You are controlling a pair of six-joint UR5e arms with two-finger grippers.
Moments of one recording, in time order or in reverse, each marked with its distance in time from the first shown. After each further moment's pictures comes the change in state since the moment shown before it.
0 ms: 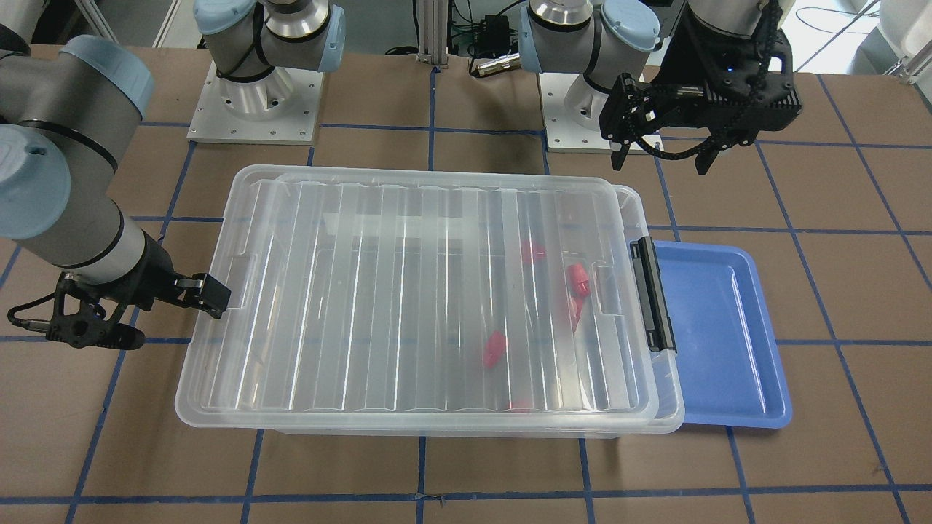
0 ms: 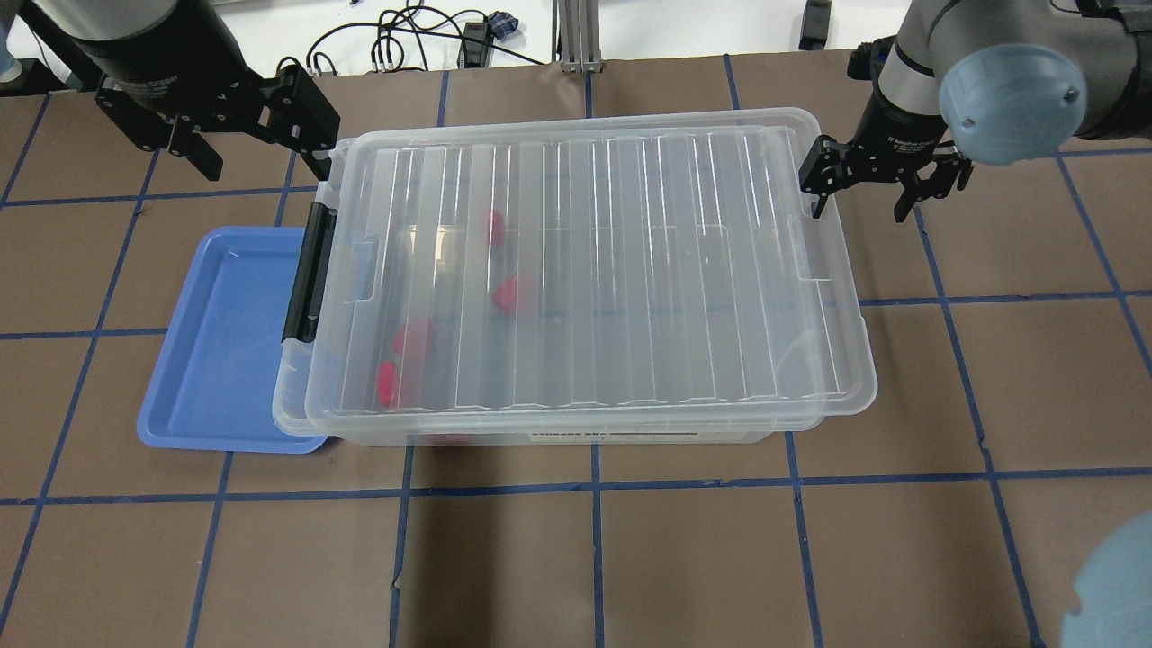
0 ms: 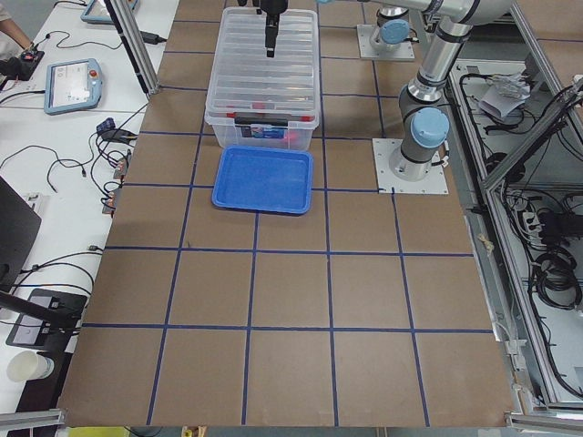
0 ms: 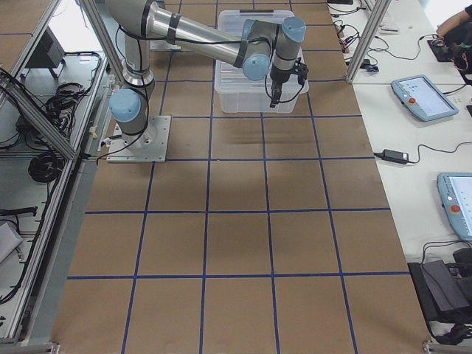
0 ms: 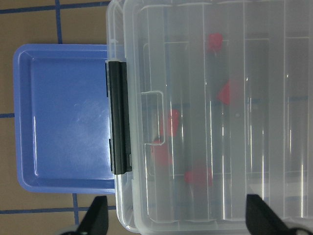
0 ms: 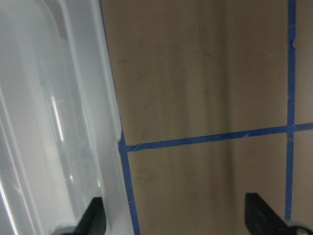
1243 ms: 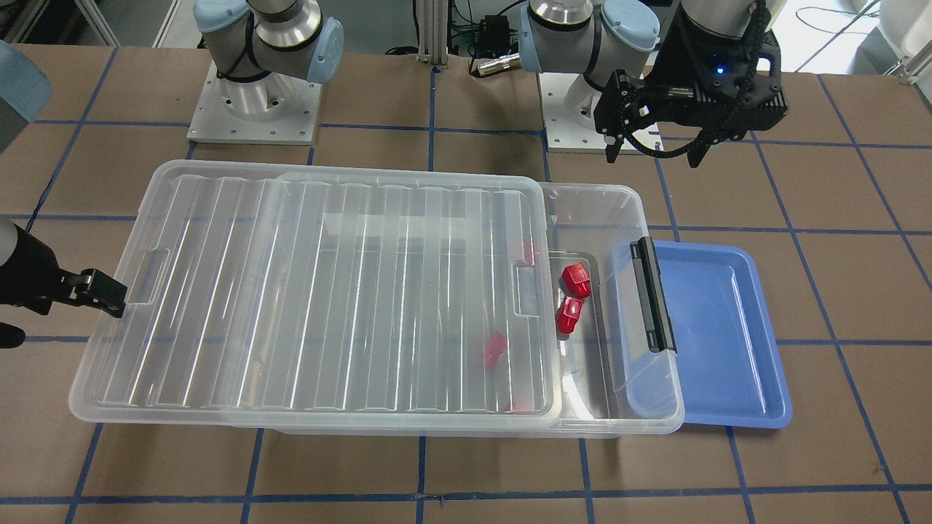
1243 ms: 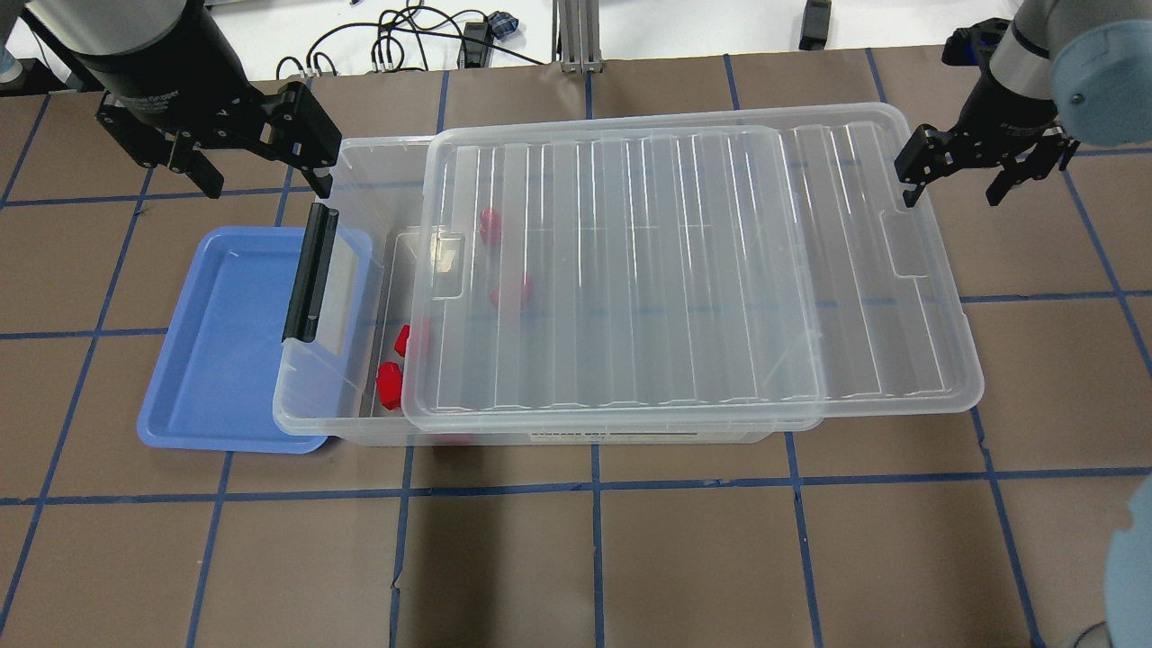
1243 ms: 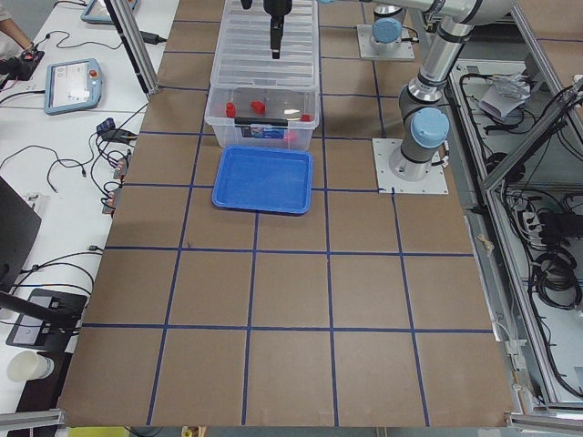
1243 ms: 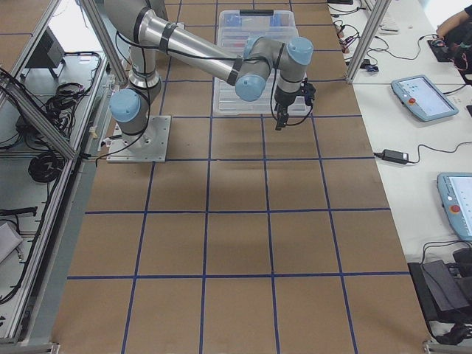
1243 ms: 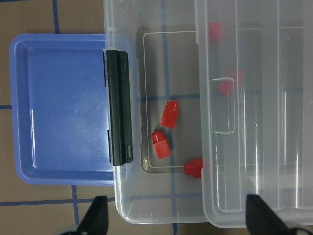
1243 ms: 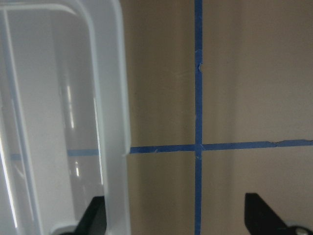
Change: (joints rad) left arm -0.002 0.008 -0.015 -0.041 -0.004 -0.003; right arm -0.190 0.001 -0.018 -0.006 -0.025 -0.276
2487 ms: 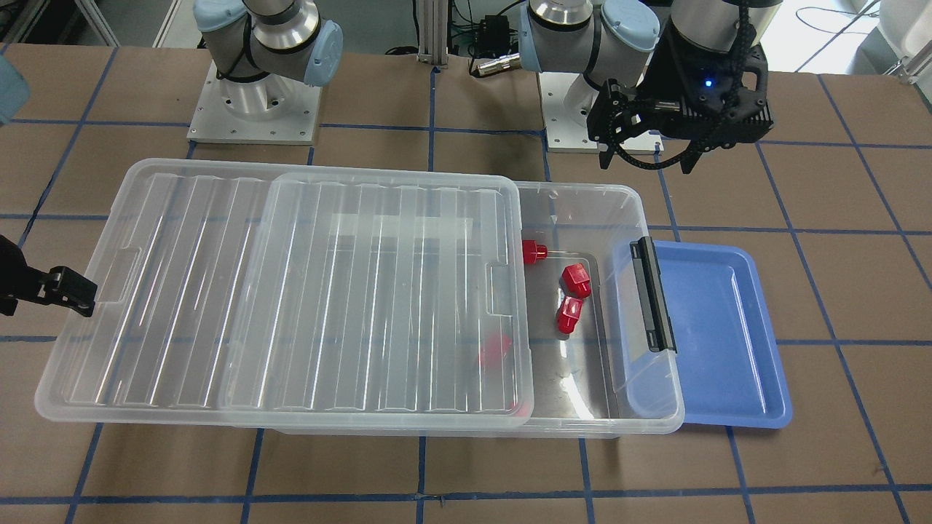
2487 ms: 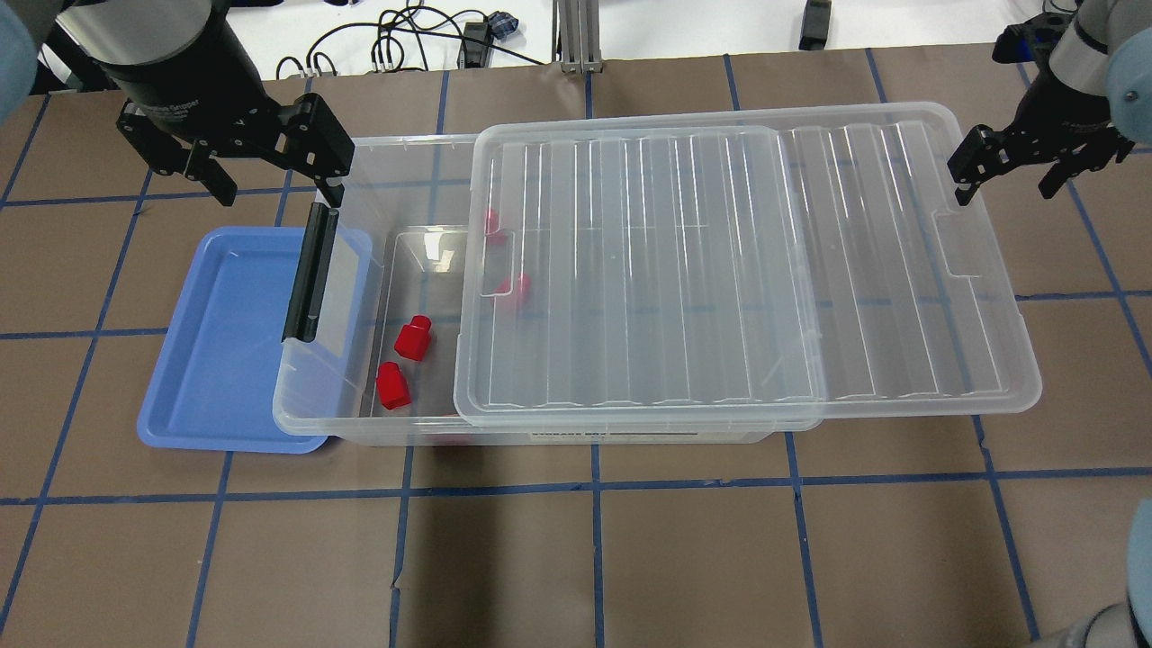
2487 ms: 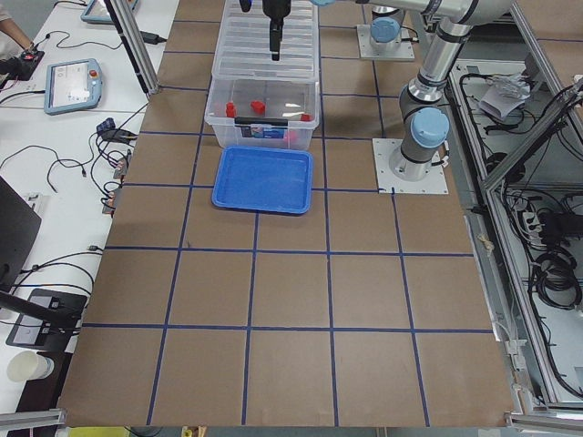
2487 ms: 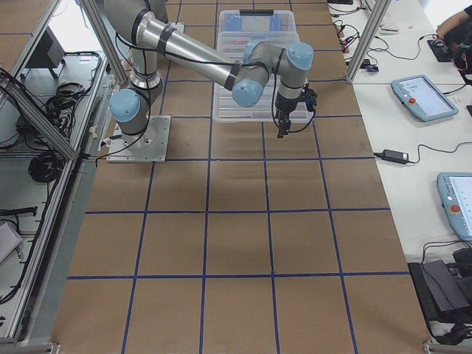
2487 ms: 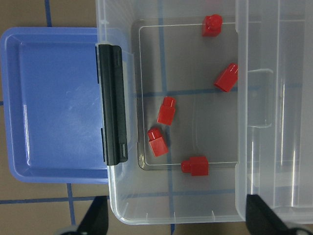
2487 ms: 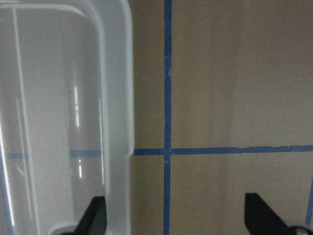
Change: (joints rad) left arm -0.013 -0.014 -0.005 -0.001 0.008 0.001; right arm -0.034 0.001 0.000 -0.035 -0.039 -0.069
